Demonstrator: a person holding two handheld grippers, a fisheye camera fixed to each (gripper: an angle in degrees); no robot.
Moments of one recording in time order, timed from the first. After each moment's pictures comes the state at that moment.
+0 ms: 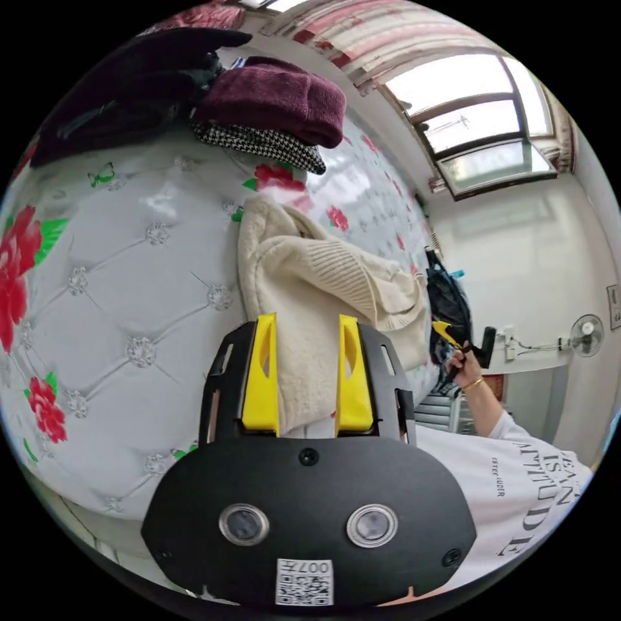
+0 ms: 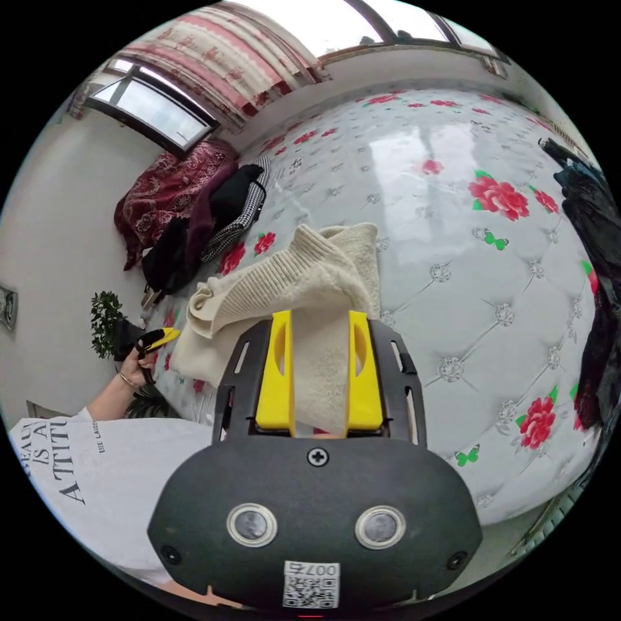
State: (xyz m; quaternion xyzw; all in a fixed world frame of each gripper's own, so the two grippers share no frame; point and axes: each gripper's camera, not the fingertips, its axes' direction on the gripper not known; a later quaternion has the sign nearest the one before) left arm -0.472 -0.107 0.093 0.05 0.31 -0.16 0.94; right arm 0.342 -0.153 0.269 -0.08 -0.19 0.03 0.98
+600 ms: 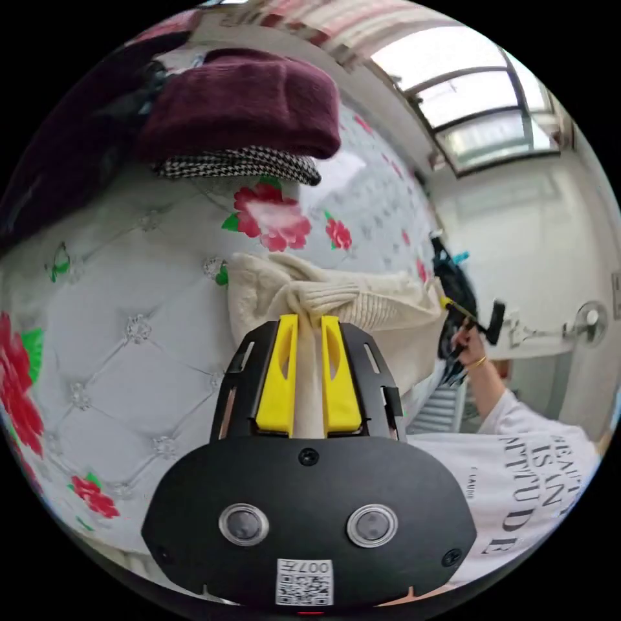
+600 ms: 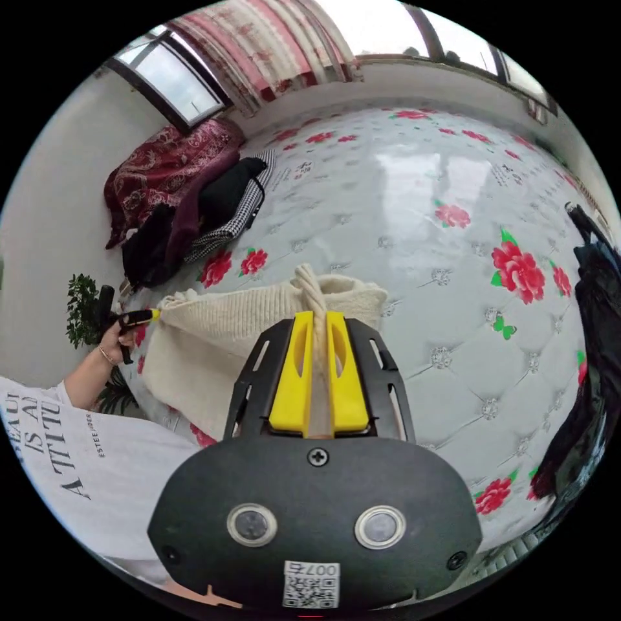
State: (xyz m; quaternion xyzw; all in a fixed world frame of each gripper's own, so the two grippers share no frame) left arm -0.473 -0.190 0.127 0.04 0.39 -0.17 0.90; right arm 0.315 -0.214 0.302 -0.07 -0.18 0.01 0.98
